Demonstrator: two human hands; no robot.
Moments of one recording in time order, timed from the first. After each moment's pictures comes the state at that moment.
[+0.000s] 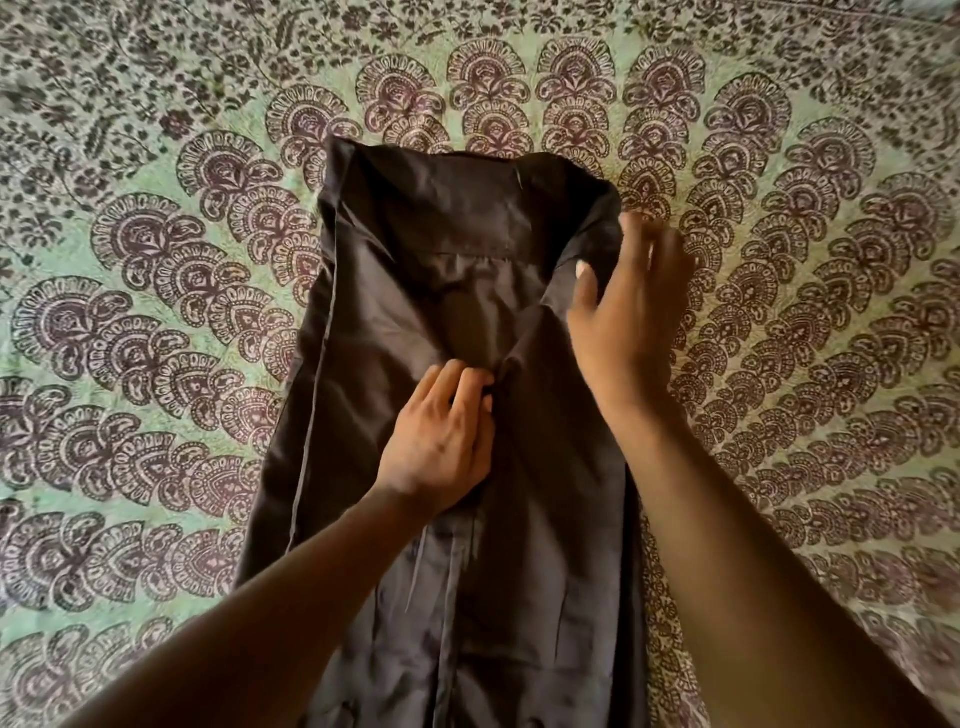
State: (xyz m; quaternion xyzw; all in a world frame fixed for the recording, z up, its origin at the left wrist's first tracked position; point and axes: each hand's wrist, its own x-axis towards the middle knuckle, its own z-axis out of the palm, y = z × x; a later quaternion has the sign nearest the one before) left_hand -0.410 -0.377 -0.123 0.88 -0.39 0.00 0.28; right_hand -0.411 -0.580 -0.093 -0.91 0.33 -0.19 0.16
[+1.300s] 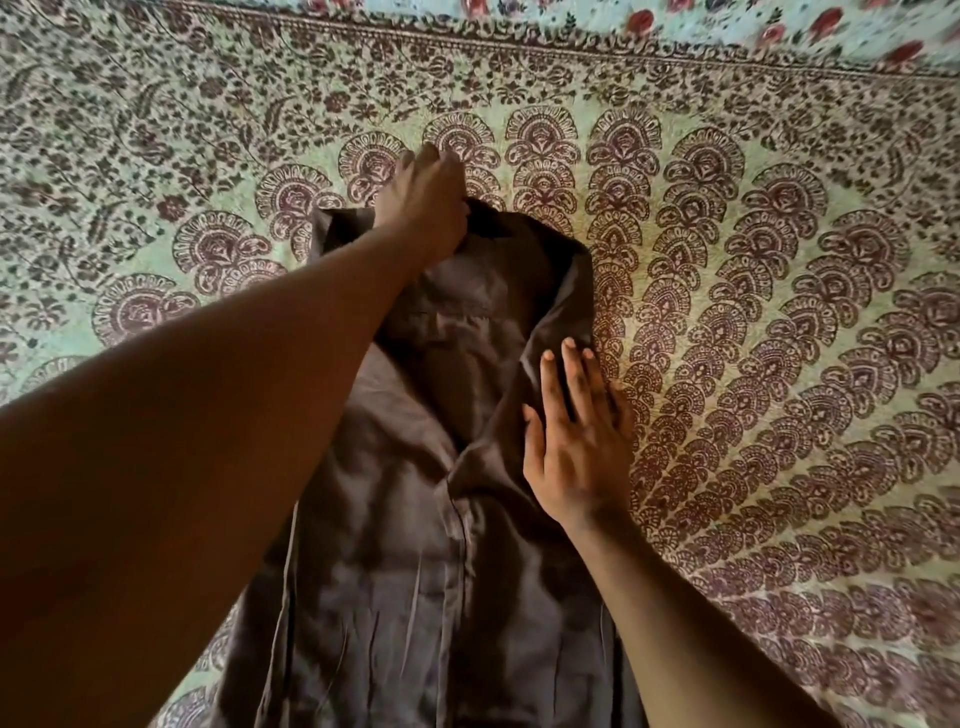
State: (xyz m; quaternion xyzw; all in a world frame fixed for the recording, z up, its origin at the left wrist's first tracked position) left_hand -0.186 -0.511 -0.055 0.94 -0.28 -0.10 0.14; right_hand -0.474 -0.548 -0.144 -0.96 0.25 -0.10 0.04
